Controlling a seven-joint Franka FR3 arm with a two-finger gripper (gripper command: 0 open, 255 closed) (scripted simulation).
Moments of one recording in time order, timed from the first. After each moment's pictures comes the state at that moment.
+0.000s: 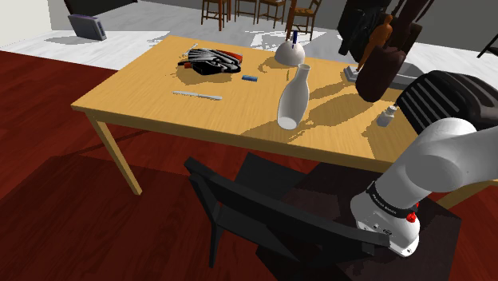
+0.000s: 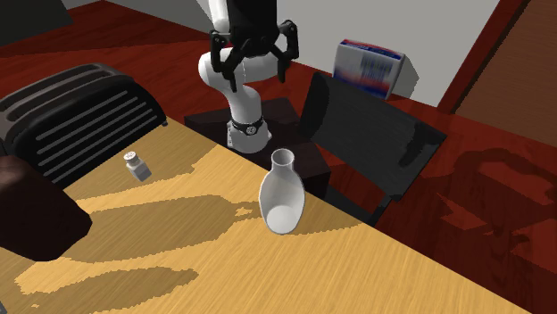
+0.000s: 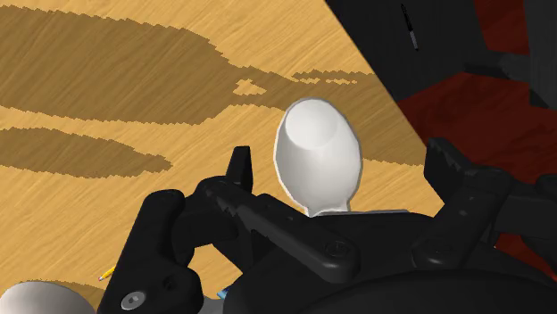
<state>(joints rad) -0.01 -0.74 -0.04 -2.26 -0.02 1.55 -0.07</state>
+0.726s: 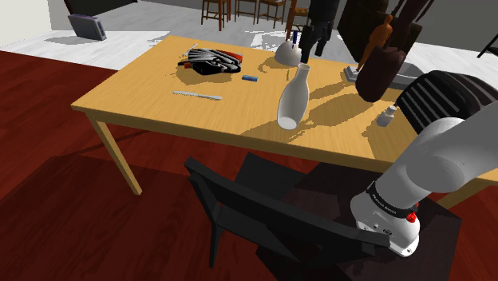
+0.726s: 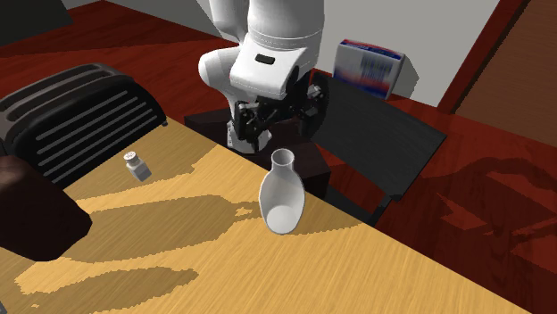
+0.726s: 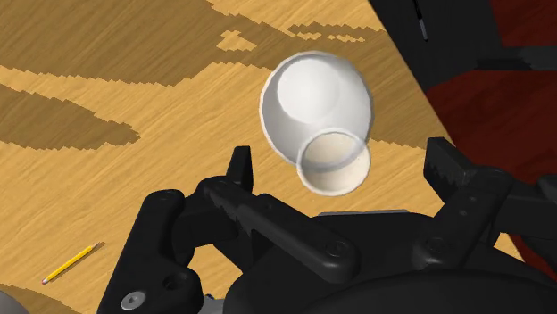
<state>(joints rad) 0.01 -0.37 -0.03 -2.11 -0.02 1.66 -0.09</state>
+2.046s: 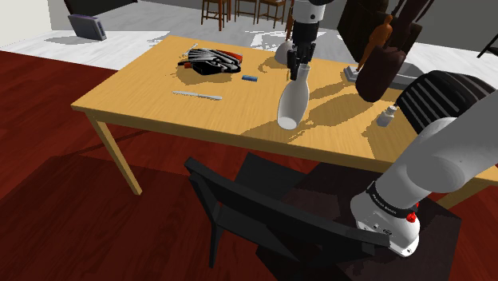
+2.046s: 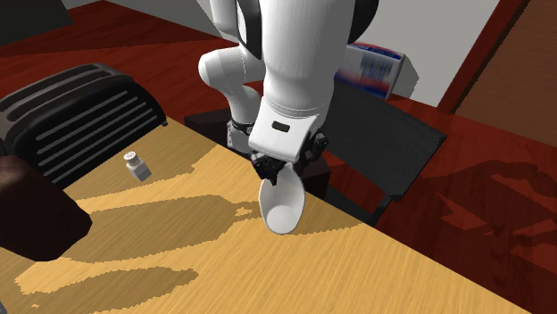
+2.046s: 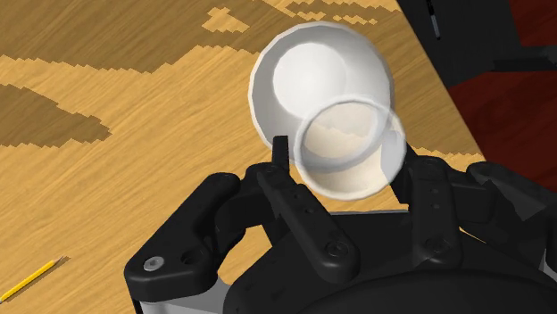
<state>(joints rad) 0.01 -0.24 -0.02 -2.14 -0.02 1.78 -0.09</state>
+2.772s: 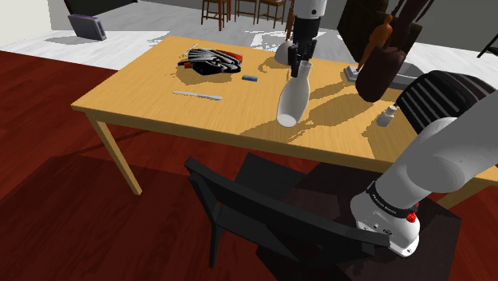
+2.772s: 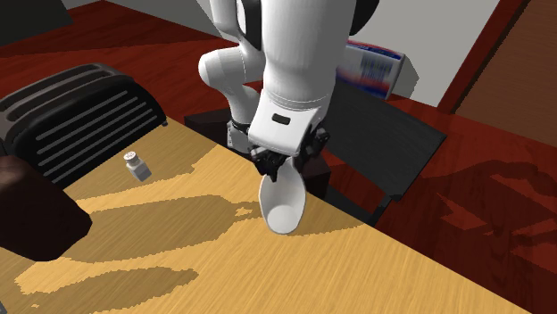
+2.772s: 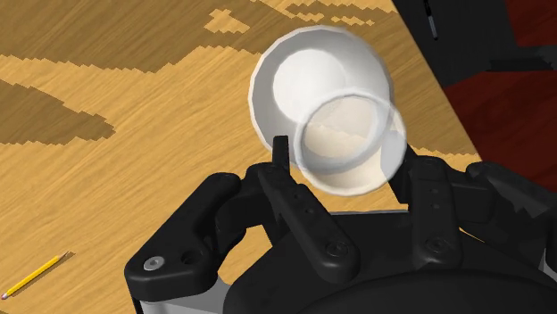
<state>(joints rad) 0.01 -0.24 -0.02 -2.12 -0.02 1.75 -0.09</state>
